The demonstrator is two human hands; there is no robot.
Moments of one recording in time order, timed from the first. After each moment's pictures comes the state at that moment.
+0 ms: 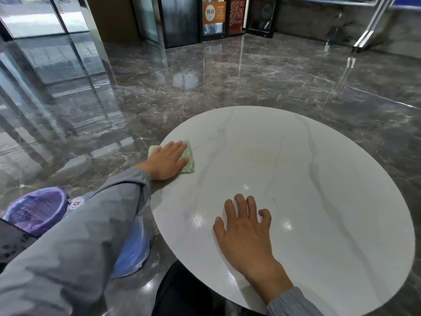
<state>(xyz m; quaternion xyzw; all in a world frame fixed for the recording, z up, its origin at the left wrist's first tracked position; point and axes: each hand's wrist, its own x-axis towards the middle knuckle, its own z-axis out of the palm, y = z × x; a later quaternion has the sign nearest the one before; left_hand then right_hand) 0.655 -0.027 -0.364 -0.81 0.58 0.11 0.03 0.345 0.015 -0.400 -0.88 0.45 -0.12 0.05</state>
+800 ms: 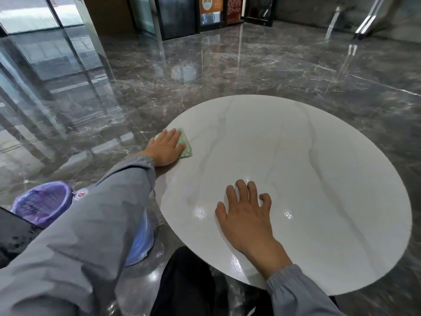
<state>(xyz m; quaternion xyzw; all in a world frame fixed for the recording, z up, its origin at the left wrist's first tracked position) 0.669 -0.035 -0.370 -0.84 0.52 0.12 0.00 0.344 0.018 -0.385 -0.89 0.44 -0.06 0.09</state>
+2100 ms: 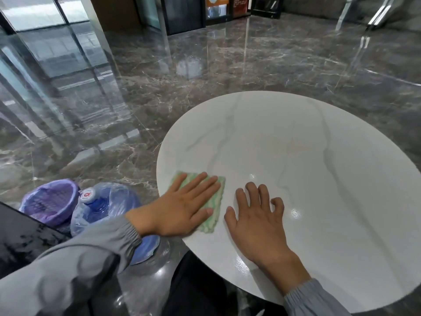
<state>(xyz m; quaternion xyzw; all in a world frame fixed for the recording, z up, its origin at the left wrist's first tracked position) 0.558 0.087 -0.362 -0.67 0.73 0.11 0.05 0.344 0.015 -0.381 -0.89 0.44 -0.04 0.09</state>
